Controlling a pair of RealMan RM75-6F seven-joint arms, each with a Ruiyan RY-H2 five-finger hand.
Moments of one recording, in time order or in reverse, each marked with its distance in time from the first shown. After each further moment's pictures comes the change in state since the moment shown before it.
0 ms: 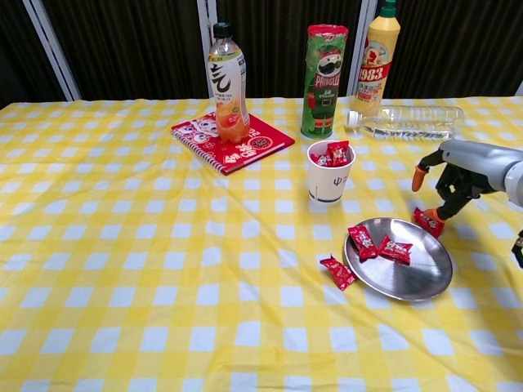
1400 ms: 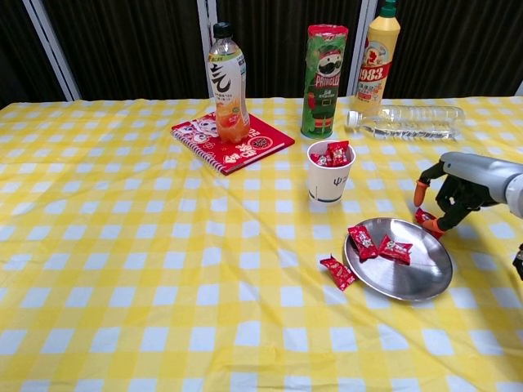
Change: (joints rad) left arm -0.003 0.001 -0.003 -0.009 -0.005 -0.005 0.008; right arm -0.022 -0.011 -0.004 0.007 -0.008 -0.028 0.033
